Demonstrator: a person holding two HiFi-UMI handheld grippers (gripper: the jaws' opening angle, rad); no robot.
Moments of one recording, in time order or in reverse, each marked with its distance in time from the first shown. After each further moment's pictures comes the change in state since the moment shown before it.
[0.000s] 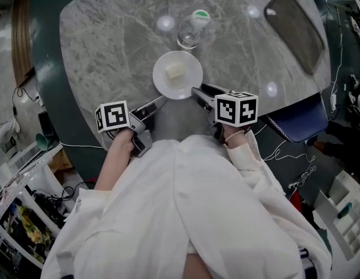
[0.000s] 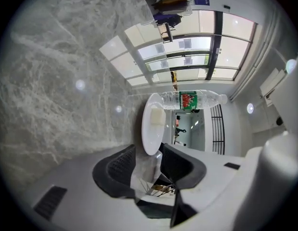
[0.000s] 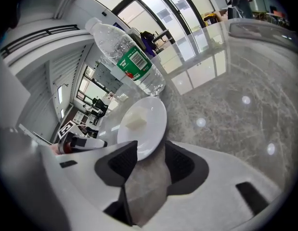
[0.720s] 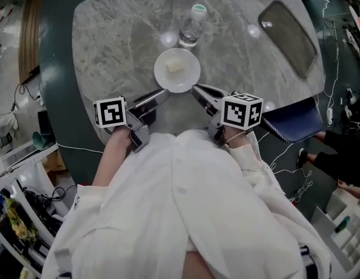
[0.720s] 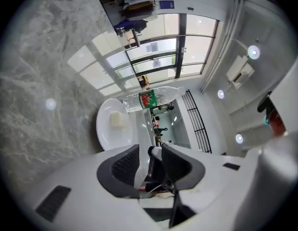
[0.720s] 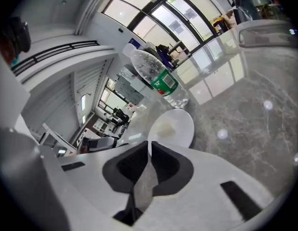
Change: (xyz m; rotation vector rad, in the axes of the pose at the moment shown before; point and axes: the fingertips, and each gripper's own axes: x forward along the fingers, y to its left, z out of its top) left arm -0.019 -0.069 -0.022 0.289 -0.066 -0.175; right arm -0.049 0.055 0.004 -0.055 -0.161 0.233
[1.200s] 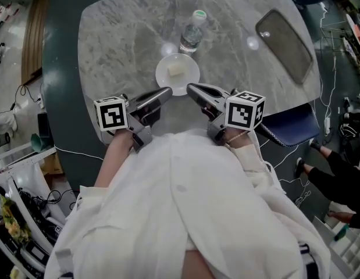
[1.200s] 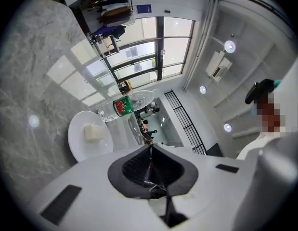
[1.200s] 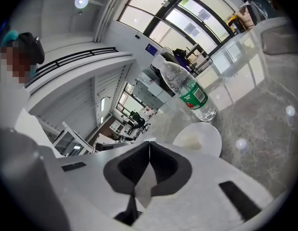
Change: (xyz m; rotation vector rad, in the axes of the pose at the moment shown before) left arm -0.002 -0.048 0.011 0.233 -0.057 -0.115; right arm -0.010 0.059 0.028 -0.092 -0.065 0.212
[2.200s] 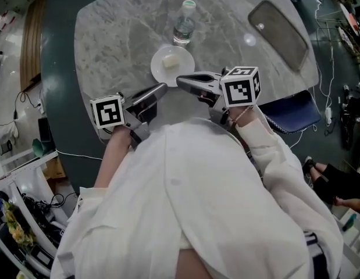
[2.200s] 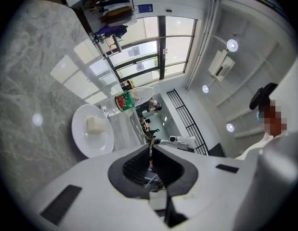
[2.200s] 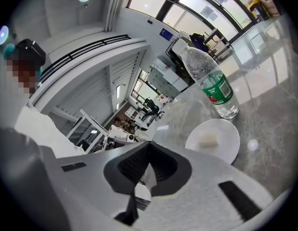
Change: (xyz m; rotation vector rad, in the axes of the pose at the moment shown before) left arm -0.007 -0.008 -0.018 -0.047 0.004 0.020; right arm 0.004 0.032 -0.008 -0.083 0.170 0.183
